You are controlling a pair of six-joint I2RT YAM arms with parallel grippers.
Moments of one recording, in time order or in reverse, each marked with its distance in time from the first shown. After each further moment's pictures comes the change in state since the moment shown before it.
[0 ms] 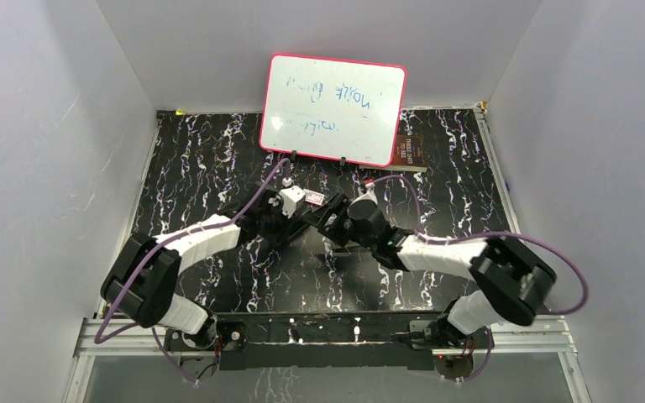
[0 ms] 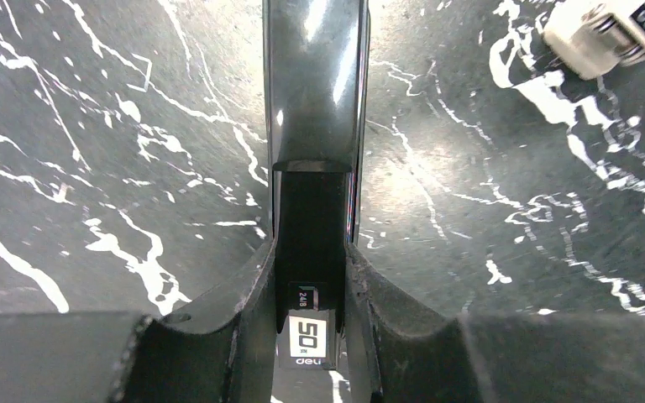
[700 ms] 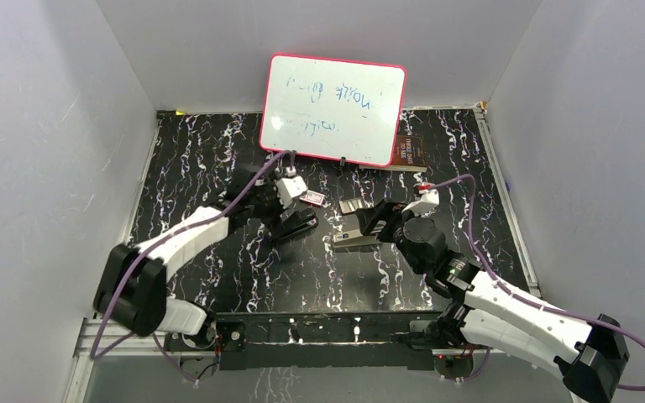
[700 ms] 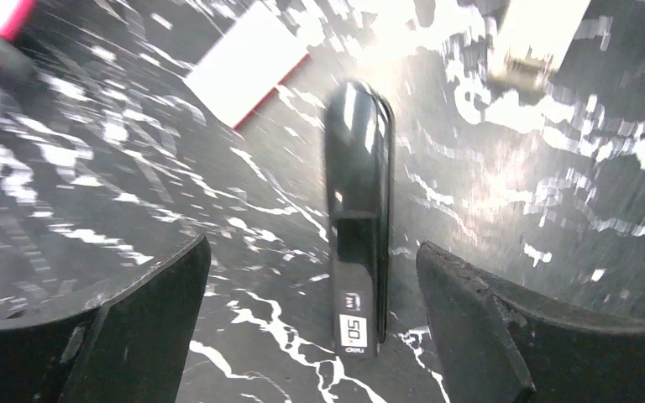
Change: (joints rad) left arm 0.101 0.006 0.124 -0.064 0.233 0.500; right arm 0.000 -0.731 -0.163 -0.359 0.393 -0.556
